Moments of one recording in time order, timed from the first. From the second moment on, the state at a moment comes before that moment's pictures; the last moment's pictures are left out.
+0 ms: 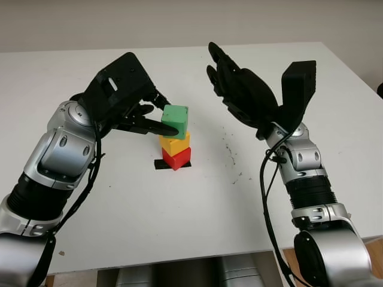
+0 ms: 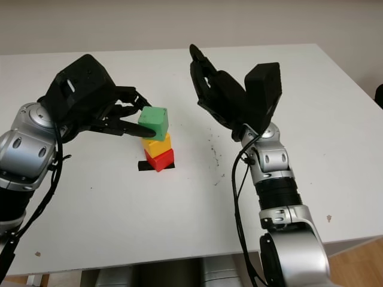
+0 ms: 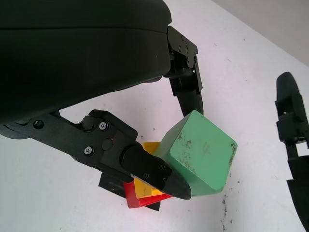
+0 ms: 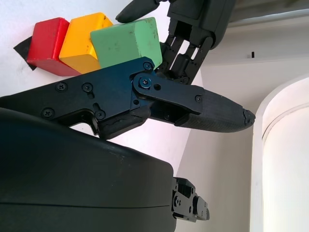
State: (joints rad) left arm -0.77 0.58 -0.25 -0.17 0.18 0.94 -0.54; right arm -0.76 -0.21 -0.05 0.44 0.18 0.19 0.44
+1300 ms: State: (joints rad) left arm -0.31 0.32 0.36 -0.37 -0.10 0.44 -0.21; right arm -0.76 -0.20 -0.06 0.54 0.17 0.07 0.42
